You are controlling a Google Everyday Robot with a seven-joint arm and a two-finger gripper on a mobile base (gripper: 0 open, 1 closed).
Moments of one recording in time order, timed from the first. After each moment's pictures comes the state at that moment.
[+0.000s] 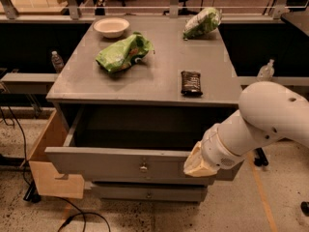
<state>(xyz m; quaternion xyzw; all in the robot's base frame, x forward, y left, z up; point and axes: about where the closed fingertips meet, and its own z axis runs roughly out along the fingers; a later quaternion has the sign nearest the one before) 0.419 -0.101 0.731 -0.66 0.71 0.16 0.19</state>
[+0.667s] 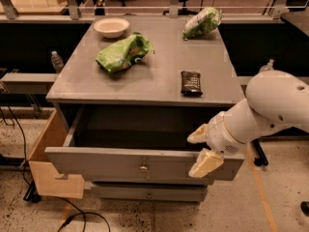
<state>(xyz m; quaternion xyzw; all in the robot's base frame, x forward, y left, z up) 0.449 -0.115 0.747 -0.66 0.71 0.14 0.21</state>
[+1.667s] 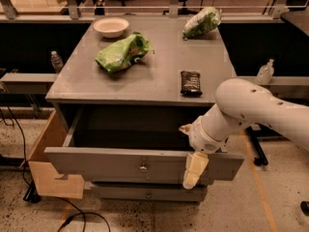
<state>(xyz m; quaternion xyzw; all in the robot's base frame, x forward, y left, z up) 0.483 -0.095 0.688 -0.67 0.71 0.16 0.17</state>
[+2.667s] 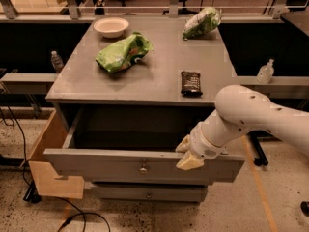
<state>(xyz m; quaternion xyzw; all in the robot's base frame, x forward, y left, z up) 0.472 -0.090 0.673 -0.67 0.71 0.17 0.16</state>
